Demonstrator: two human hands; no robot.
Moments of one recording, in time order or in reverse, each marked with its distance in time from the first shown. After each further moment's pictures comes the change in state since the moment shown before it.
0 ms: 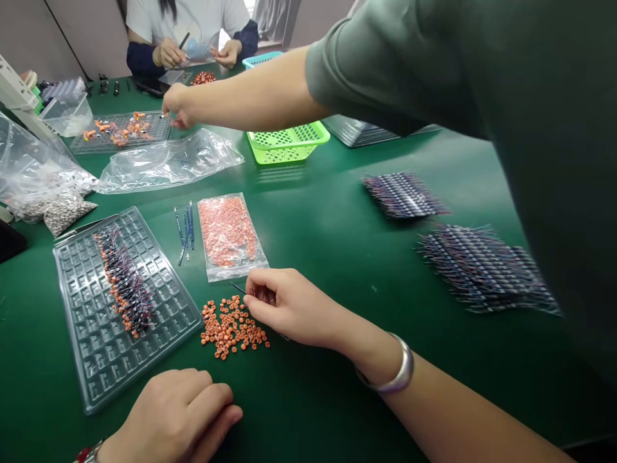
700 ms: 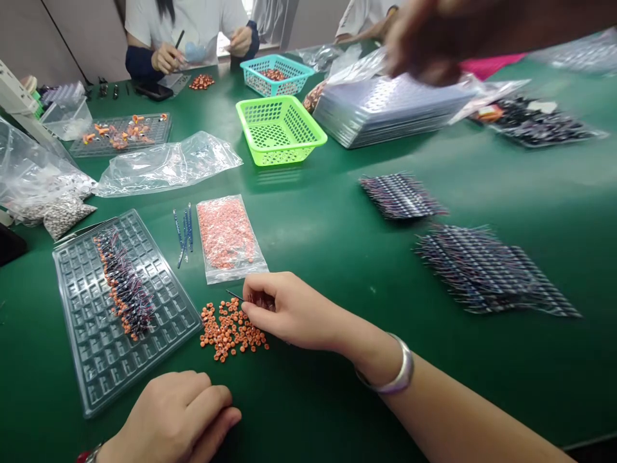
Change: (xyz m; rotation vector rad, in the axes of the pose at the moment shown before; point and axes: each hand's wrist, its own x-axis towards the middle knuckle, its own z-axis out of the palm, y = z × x) left_hand 0.001 -0.002 0.000 -0.003 0.016 0.012; right_hand -0.001 -0.001 -0.001 0.033 -0.050 -0.029
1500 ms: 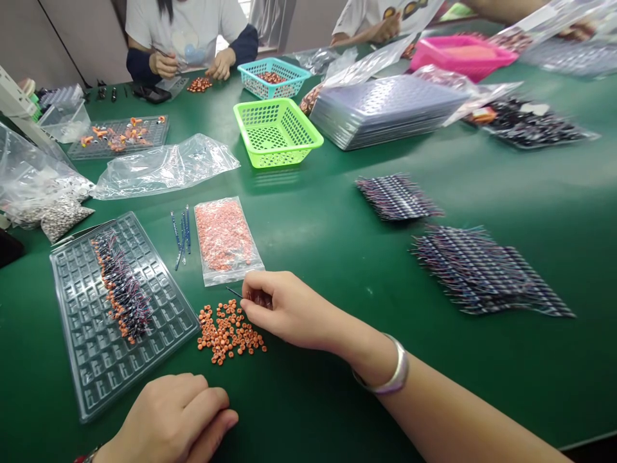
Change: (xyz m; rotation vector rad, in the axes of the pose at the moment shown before) left_hand 0.001 -0.001 0.000 -0.015 -0.014 0.002; right_hand 0.001 0.002 0.000 -0.023 0.064 -0.007
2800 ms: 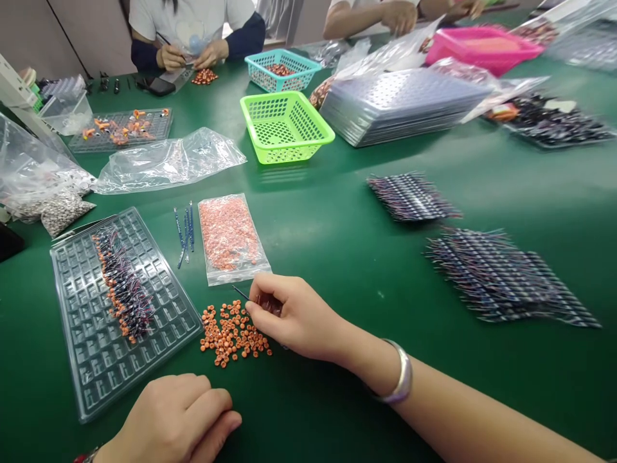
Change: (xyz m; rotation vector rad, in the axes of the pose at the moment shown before) left_hand -0.001 -0.001 0.003 -0.008 -0.005 -0.013; right_hand -0.005 0.004 0.007 0.055 0.064 -0.013
